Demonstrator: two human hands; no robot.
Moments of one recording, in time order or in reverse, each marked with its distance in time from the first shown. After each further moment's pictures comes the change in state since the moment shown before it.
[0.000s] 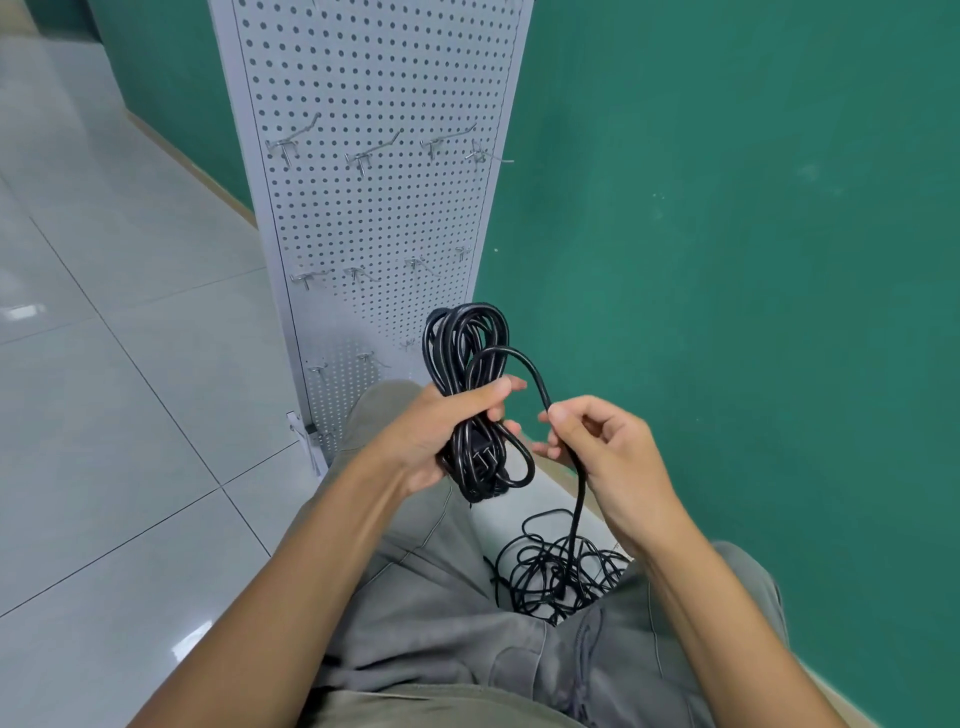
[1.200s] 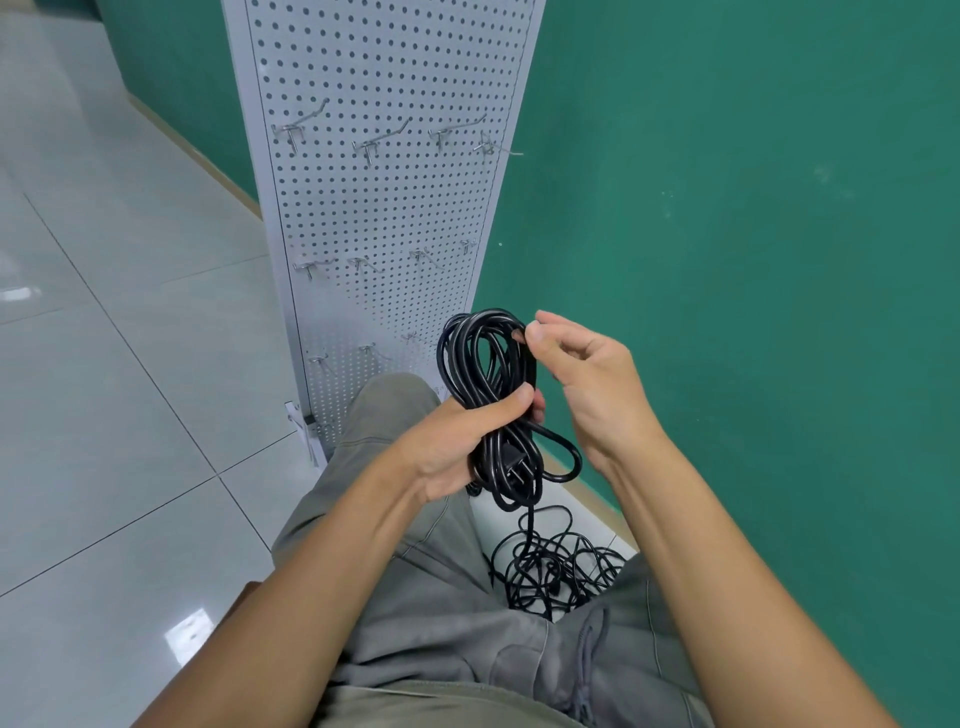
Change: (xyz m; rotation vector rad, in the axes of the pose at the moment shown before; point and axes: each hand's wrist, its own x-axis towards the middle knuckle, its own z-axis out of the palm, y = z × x) left_hand 0.005 -0.018 0.005 -0.104 -0.108 -0.009; right_hand 0.044 -0.038 0.034 -0.011 0.073 0.033
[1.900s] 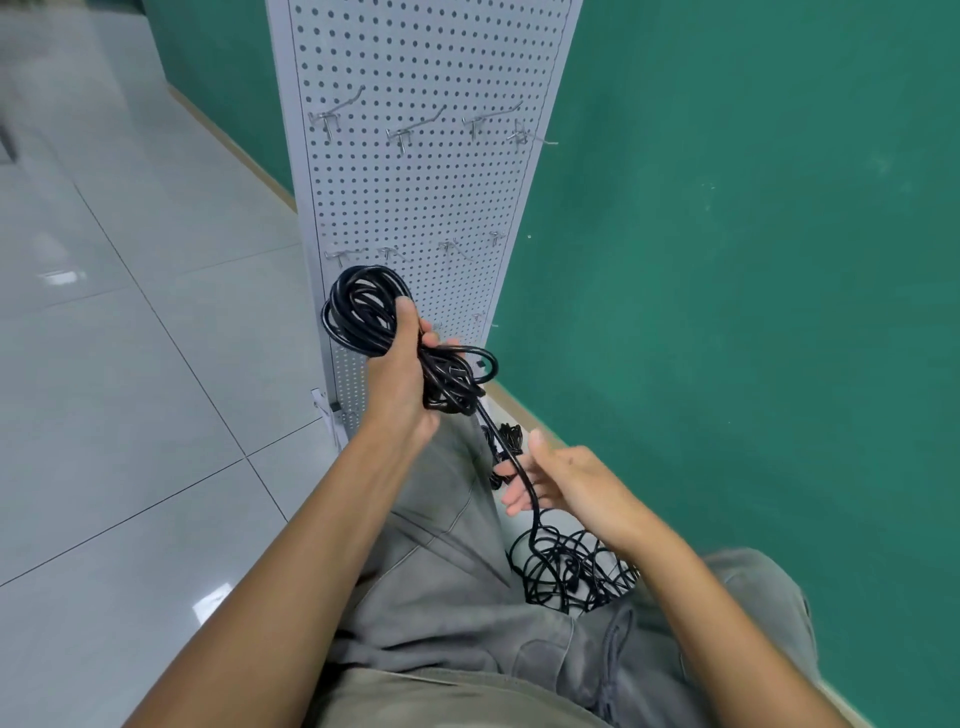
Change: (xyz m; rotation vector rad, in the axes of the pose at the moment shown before) left_hand -0.001 0.039 -0.030 -0.431 0.722 0.383; right_hand -0.022 0.096 -0.019 -0.322 -0.464 0.279
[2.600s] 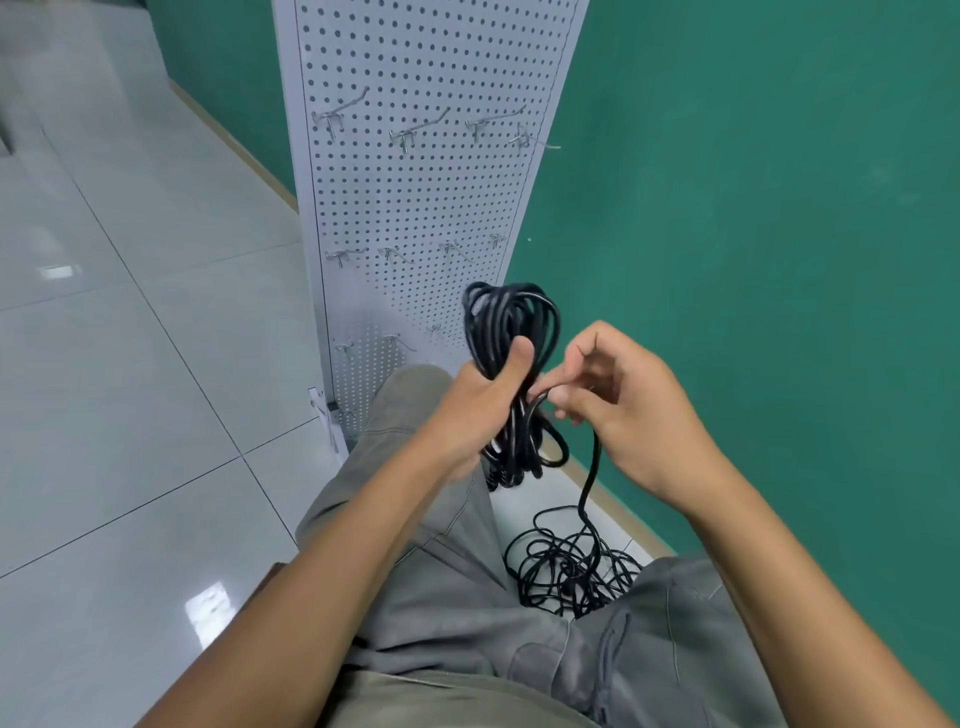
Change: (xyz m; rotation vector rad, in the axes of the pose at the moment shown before) left_hand -0.031 -0.031 0.013 0.729 -0.480 0.053; right_hand -0.033 -0.092 -0.024 -0.248 0.237 -0.477
